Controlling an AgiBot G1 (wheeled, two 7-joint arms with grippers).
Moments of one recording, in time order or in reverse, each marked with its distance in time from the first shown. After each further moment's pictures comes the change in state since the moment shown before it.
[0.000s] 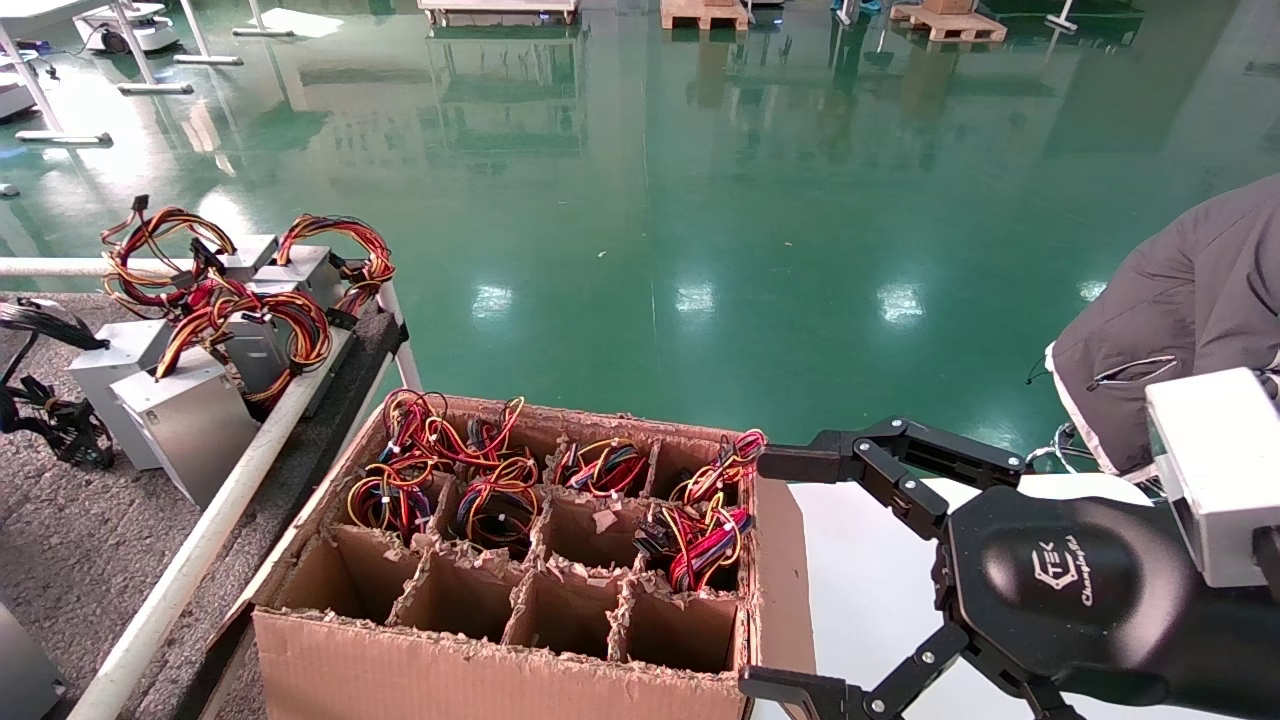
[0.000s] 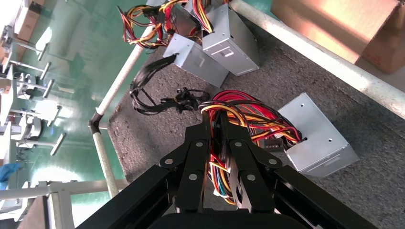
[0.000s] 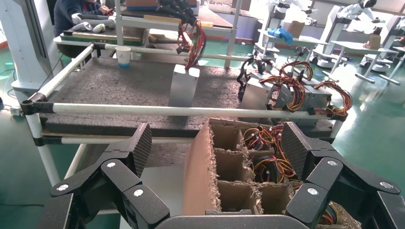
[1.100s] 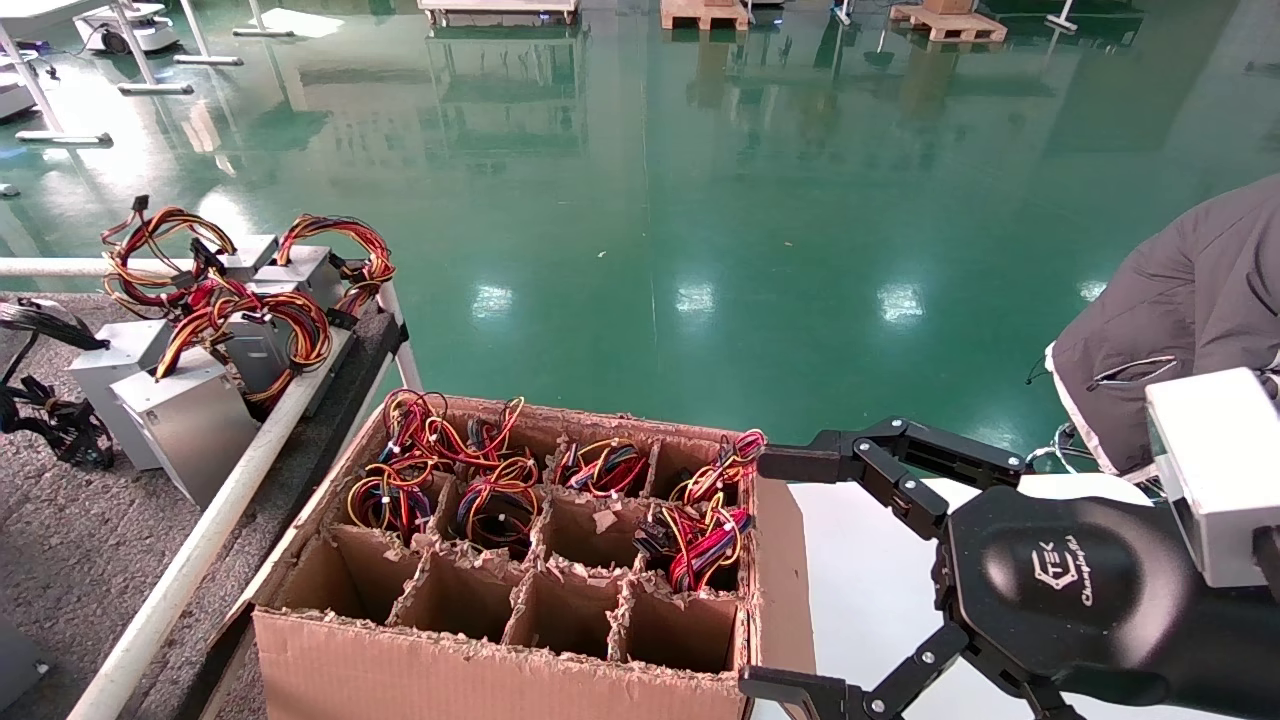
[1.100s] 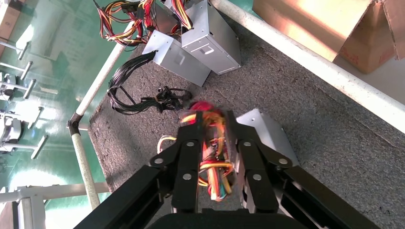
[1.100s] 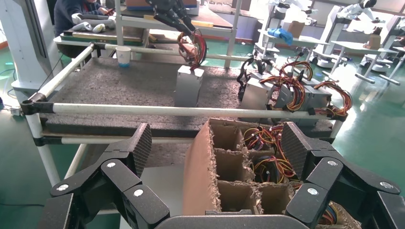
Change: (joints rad) left arm 0.027 -0.039 0.031 -0.009 -0.040 -0.008 0.012; right arm 0.000 0.000 0.000 0.000 0.000 0.000 0.000
